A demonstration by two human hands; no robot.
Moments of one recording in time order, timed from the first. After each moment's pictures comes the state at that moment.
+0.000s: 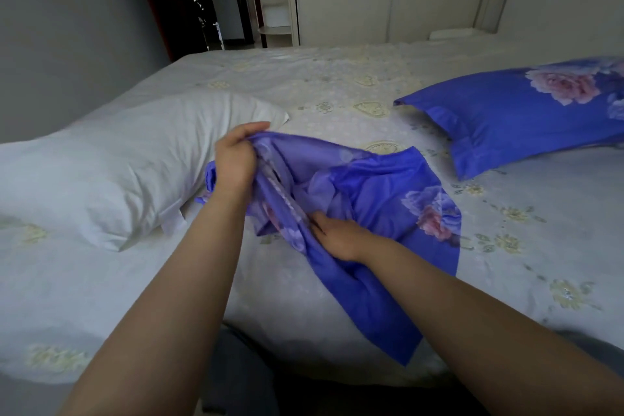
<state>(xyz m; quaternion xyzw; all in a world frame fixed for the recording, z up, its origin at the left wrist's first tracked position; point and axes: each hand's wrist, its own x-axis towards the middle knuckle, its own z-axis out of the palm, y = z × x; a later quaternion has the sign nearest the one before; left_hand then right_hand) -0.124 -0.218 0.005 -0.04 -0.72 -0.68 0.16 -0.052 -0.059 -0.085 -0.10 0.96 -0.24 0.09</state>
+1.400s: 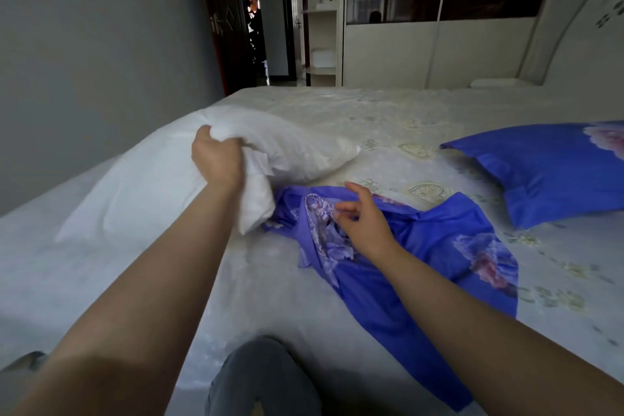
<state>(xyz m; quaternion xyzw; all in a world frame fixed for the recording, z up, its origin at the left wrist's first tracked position) -0.138 -0.343 0.057 0.09 -0.71 -0.58 0.40 -0.071 -0.124 -0.040 -0.04 0.80 -0.59 -0.11</state>
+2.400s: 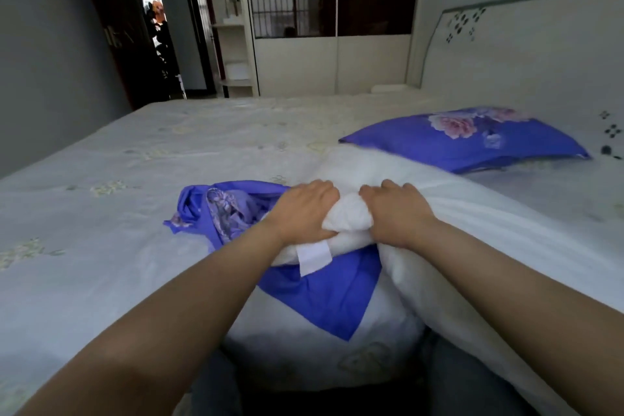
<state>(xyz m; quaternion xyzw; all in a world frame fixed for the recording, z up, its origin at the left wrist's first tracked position) -0.011 -0.117 -0.005 -0.52 -0.78 -0.04 0.35 0.095 0.045 0.023 0.01 0.99 0.11 -0.13</state>
